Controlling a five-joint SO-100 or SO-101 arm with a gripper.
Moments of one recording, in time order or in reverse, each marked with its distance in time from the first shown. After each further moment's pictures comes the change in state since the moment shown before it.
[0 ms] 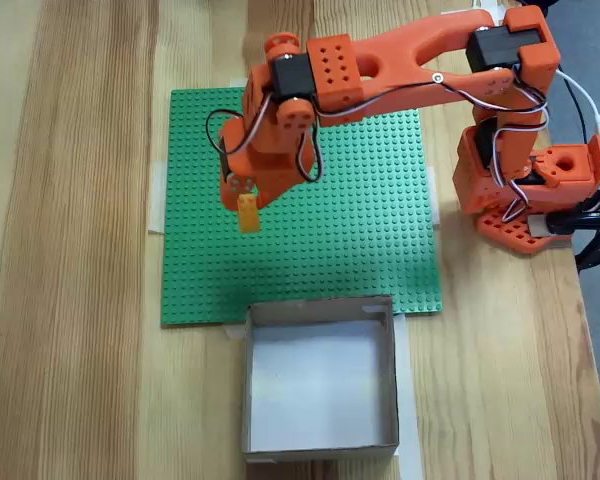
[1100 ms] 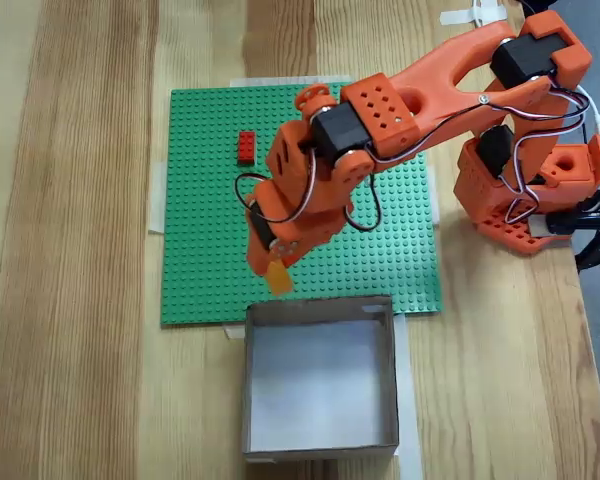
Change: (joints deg) arm -16.0 5.8 3.9 -1.1 1.8
